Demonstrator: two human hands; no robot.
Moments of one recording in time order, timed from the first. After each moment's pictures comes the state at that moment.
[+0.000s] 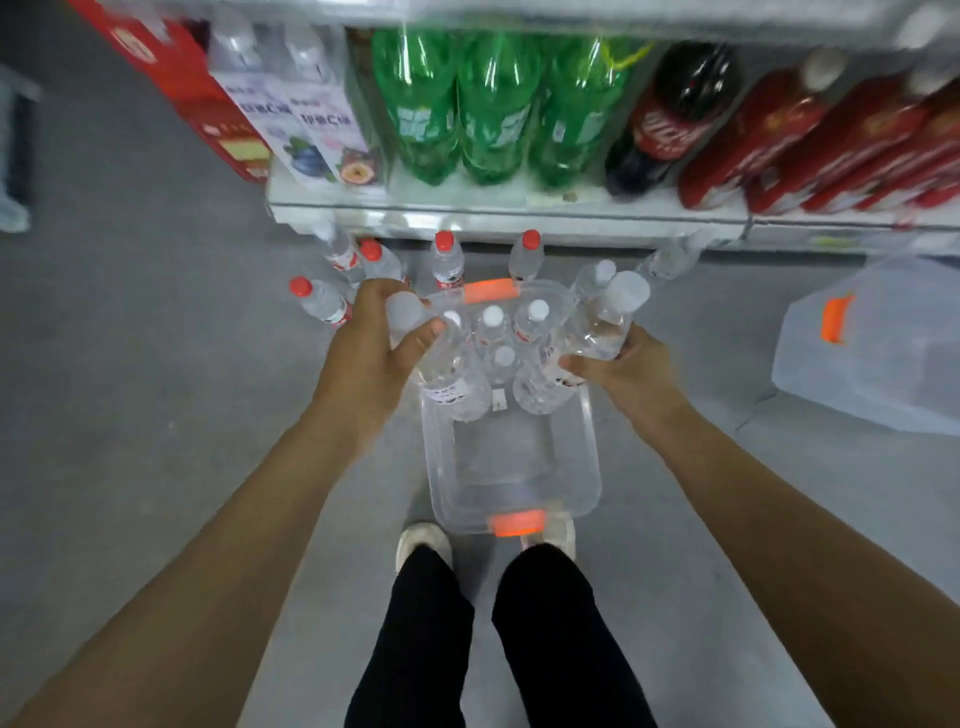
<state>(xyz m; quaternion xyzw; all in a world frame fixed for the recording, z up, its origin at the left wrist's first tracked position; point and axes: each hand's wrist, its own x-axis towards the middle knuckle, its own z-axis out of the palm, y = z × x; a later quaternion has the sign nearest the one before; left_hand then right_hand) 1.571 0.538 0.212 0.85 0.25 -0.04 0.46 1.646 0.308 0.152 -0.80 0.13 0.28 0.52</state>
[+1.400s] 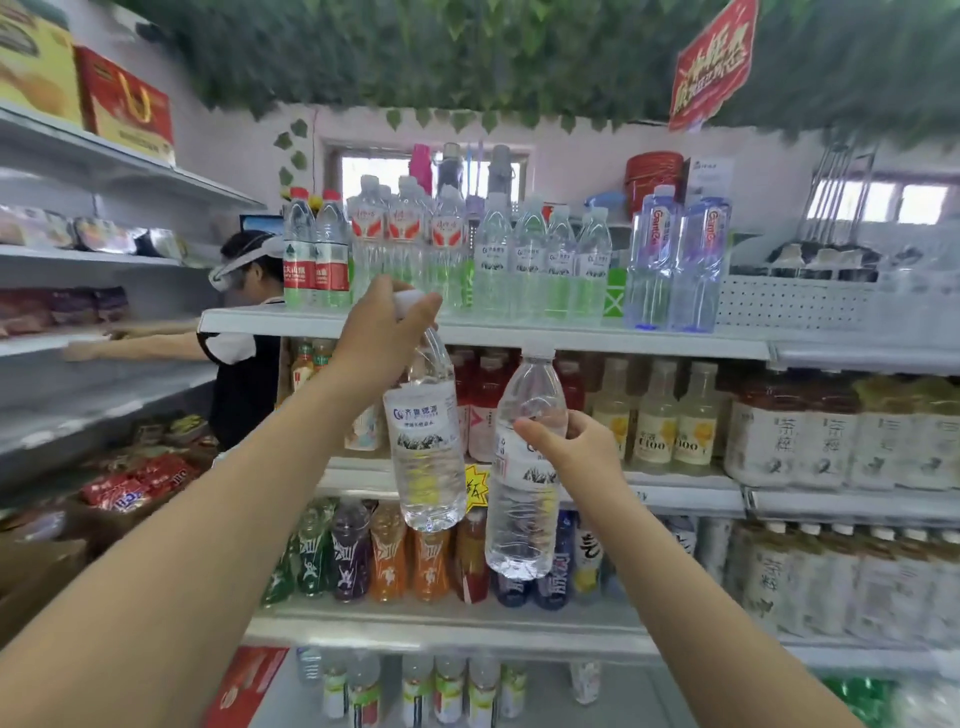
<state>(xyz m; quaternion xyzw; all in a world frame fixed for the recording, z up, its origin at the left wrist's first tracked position) 1.659 0.508 1.000 0.81 0.00 0.39 0.44 1.718 0.320 0.903 -0.73 -0.20 -0.08 0.65</state>
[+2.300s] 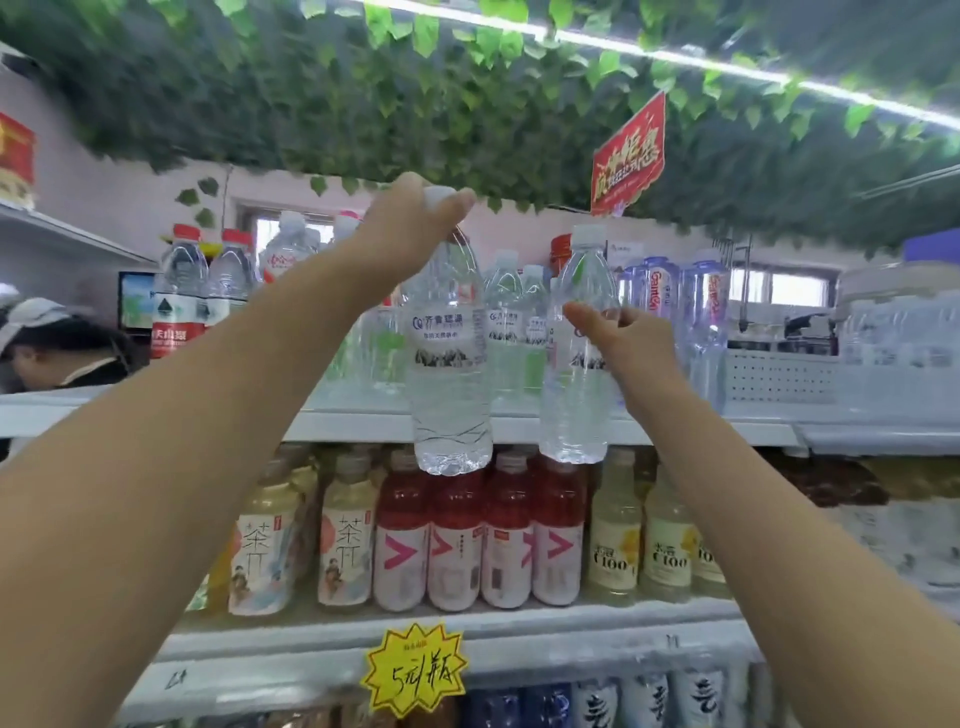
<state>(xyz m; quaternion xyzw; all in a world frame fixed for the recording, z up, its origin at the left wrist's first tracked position) 1.828 0.549 1.130 0.79 -0.16 0.44 0.40 1.897 0.345 1.052 -0.70 -0.18 -0.33 0.61</state>
